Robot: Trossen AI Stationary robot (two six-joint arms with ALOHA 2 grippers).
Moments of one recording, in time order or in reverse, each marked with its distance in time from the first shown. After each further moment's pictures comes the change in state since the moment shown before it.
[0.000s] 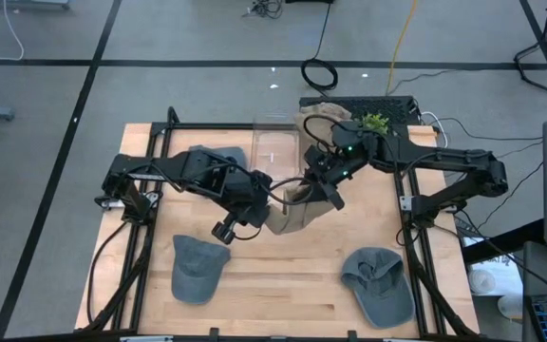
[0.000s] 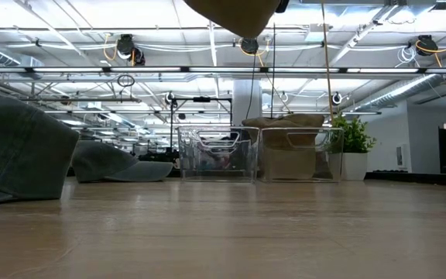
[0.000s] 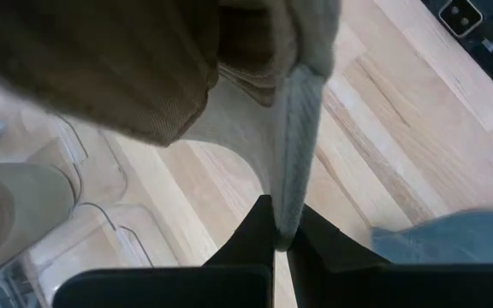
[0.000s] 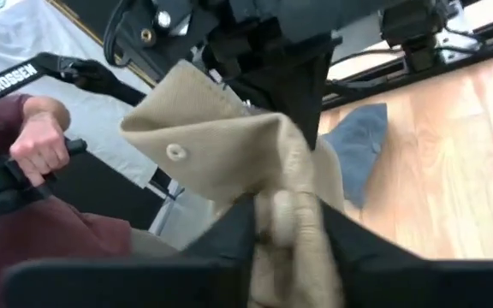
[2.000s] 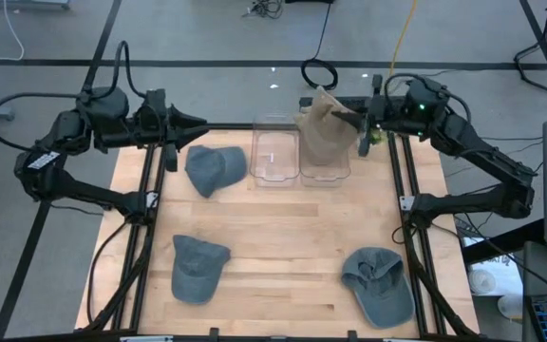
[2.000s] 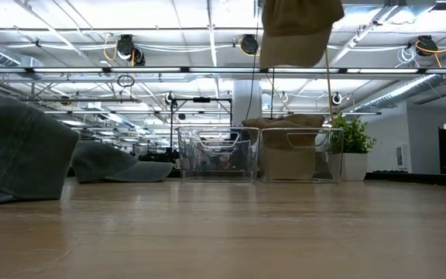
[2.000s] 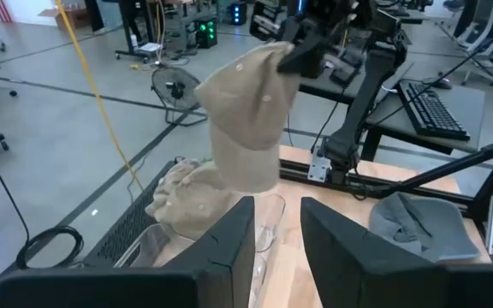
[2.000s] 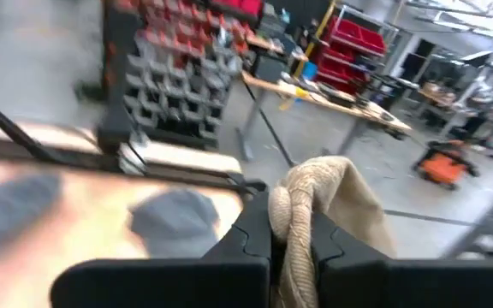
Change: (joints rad) left arm 0.333 -0.747 -0.476 0.573 -0.158 -0.518; right arm -0.353 -0.303 0.000 -0.054 0.416 -0.779
